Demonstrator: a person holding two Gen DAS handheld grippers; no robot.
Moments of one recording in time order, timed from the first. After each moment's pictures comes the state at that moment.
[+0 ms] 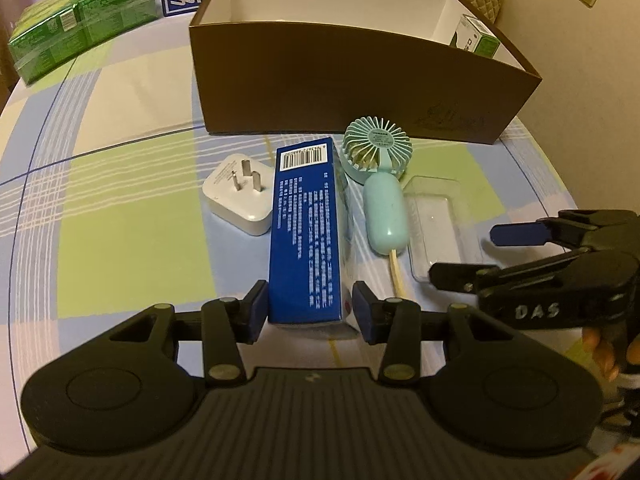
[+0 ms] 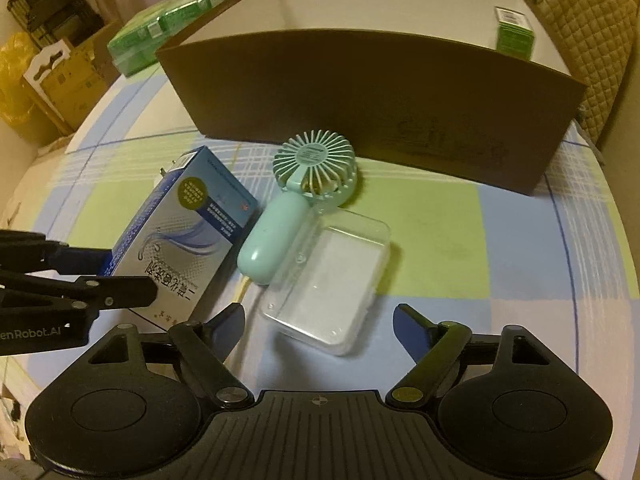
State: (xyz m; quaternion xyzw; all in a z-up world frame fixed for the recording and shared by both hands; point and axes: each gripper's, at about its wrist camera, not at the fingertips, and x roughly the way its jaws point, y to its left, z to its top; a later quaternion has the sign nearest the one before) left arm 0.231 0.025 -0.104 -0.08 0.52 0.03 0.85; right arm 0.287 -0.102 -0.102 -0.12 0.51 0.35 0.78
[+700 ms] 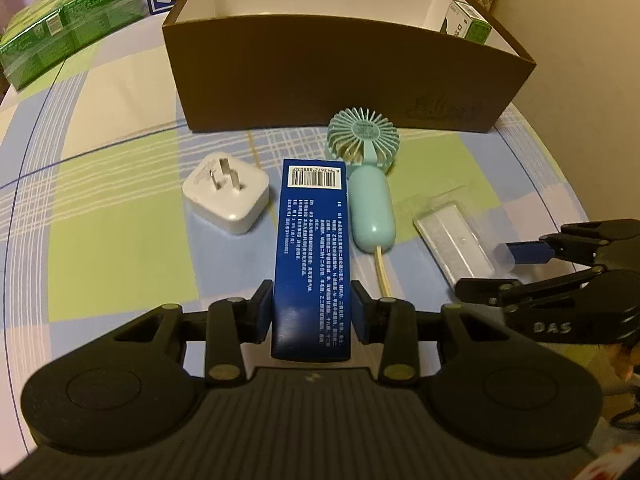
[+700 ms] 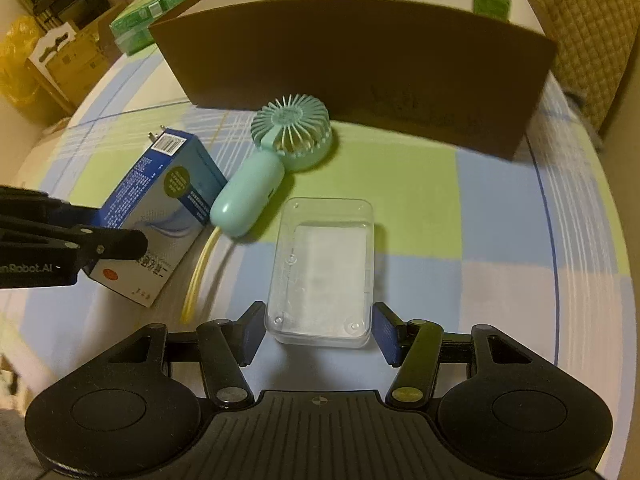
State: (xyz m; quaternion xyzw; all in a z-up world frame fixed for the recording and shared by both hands) left arm 0.234 0.010 -0.106 -0.07 0.53 0.02 0.85; right arm 0.289 -0.144 -0.112 -0.12 0.53 0.36 0.76
